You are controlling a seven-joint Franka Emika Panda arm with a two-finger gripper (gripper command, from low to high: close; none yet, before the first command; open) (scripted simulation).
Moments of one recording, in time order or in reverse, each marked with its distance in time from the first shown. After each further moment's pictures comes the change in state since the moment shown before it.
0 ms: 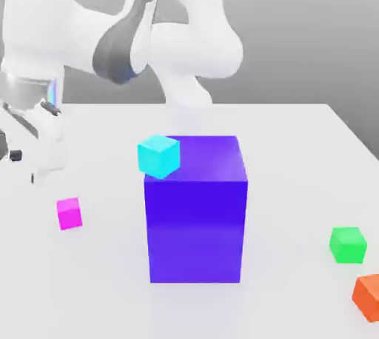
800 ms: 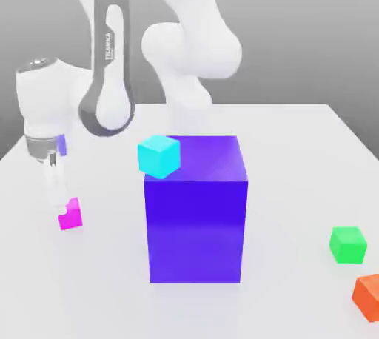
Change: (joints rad) arm -0.090 0.313 -0.043 -0.113 0.475 0.279 -0.252
